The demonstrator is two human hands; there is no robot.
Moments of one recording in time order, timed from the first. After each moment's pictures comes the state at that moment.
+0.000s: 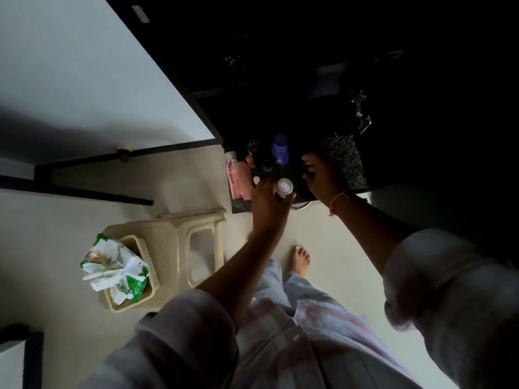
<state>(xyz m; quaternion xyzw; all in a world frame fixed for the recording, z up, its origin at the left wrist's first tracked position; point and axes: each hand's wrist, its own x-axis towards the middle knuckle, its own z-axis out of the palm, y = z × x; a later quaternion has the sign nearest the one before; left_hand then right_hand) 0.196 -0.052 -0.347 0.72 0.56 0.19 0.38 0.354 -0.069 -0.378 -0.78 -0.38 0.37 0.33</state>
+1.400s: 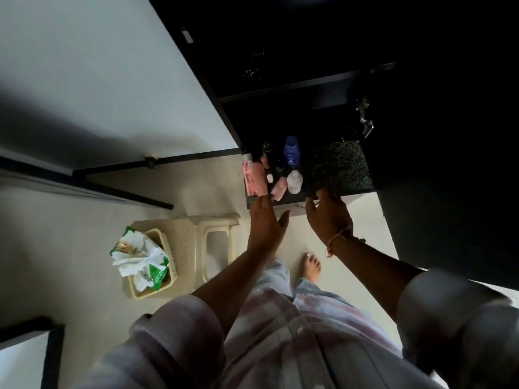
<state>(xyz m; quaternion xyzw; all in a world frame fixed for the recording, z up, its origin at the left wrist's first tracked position) 0.139 -0.091 -0.312 0.77 0.53 0.13 0.32 0.280 -0.145 -0.332 -0.88 -0.37 0.23 0.20</state>
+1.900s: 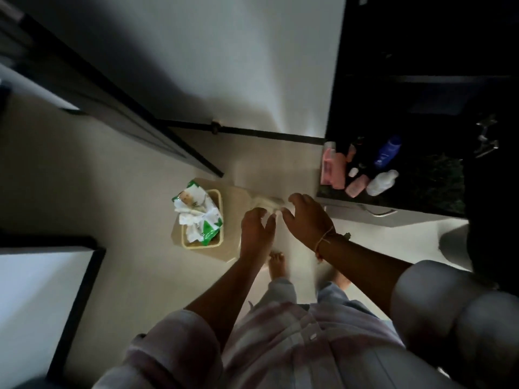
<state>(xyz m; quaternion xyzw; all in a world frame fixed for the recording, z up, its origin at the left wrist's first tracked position) -0.044 -0.090 -0.320 0.59 0.72 0.19 0.32 0.100 -0.083 -0.315 -0.70 -0.60 0.35 0.16</state>
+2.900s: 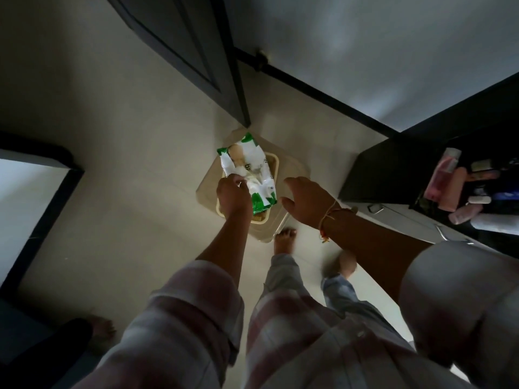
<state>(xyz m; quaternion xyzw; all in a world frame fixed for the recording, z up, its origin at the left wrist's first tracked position) -0.279 0.005 -0.421 0.36 0.87 0.20 0.27 -0.107 0.018 -0.360 -0.56 -0.74 0.36 -0.10</state>
